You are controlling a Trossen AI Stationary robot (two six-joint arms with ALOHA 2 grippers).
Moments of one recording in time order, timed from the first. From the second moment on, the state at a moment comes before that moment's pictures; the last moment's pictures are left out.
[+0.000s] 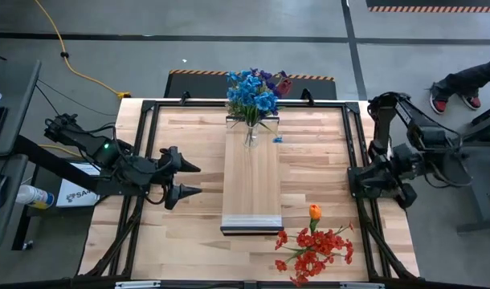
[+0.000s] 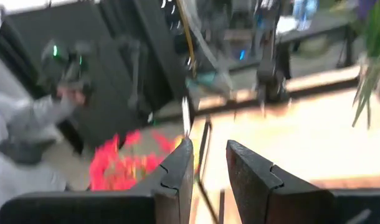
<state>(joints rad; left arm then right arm) -0.50 0.98 1.12 -0.67 -0.46 -0.62 1.56 0.58 1.00 -0.83 1.30 0.74</state>
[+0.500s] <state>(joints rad) -0.50 0.98 1.12 -0.53 -0.48 -0.64 1.37 0.59 1.01 -1.37 0.63 1.30</state>
